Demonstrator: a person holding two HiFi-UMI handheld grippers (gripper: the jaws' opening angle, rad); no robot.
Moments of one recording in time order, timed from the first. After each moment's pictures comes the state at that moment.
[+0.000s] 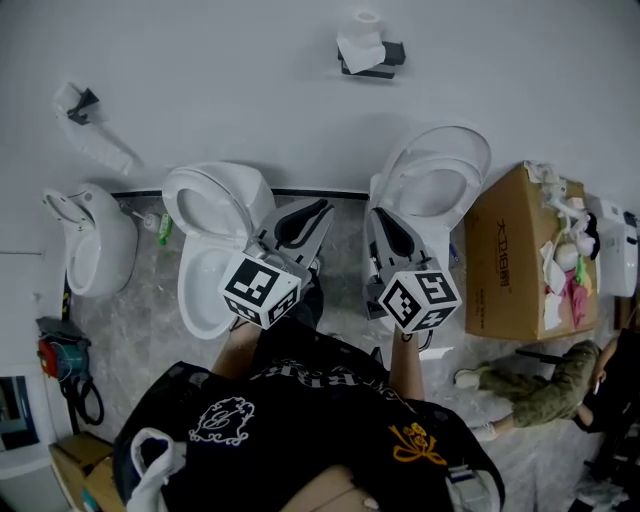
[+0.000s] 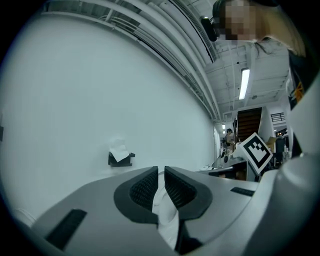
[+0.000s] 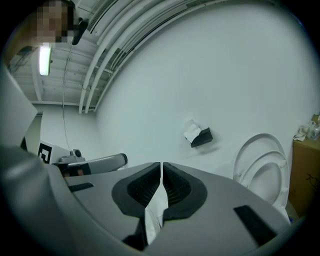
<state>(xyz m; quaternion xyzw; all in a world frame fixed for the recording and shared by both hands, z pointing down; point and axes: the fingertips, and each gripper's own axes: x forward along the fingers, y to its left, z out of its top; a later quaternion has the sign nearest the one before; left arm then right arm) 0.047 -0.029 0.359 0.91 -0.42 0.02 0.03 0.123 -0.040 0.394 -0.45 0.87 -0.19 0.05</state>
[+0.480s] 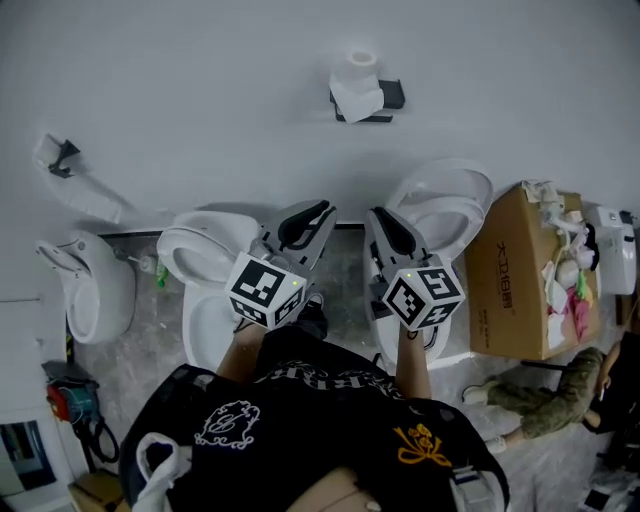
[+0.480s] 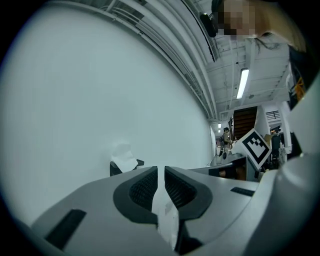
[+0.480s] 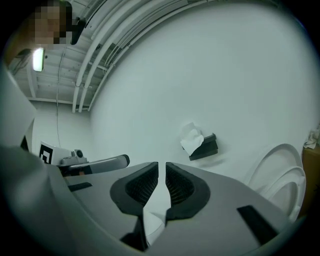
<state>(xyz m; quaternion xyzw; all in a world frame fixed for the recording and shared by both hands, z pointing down) 0.029 -0.175 0.344 0.92 -0.39 0.02 0.01 0.099 -0.184 0.374 -0.46 0.87 -0.18 0.05</state>
